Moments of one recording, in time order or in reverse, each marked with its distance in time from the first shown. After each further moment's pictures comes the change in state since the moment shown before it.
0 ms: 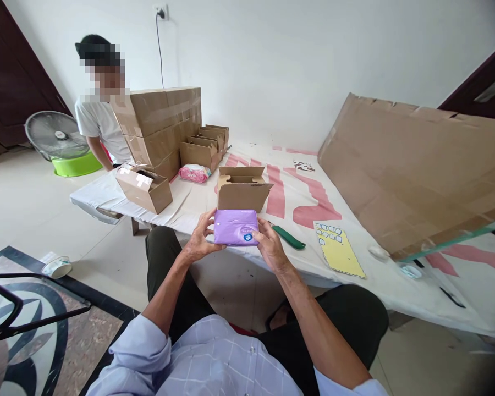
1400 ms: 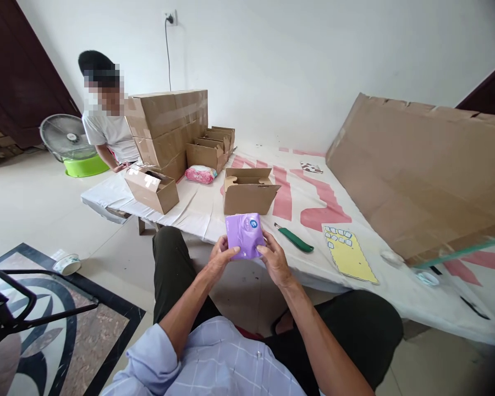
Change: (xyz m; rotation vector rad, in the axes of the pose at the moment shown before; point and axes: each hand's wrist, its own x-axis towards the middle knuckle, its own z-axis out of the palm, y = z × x) left_hand -0.025 0.015 0.070 -0.719 0.253 -0.445; right_hand -0.015 0.049 -0.018 -0.021 -0.025 0.045
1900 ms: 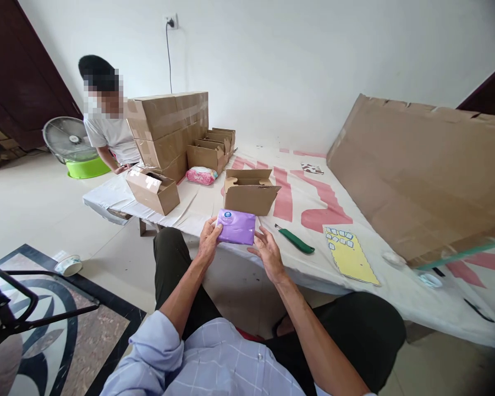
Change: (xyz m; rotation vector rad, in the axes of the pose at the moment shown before) left_hand 0.044 0.016 -0.026 0.111 0.131 0.202; right_hand 0.025 0.025 0.002 -0.041 0.133 -0.012
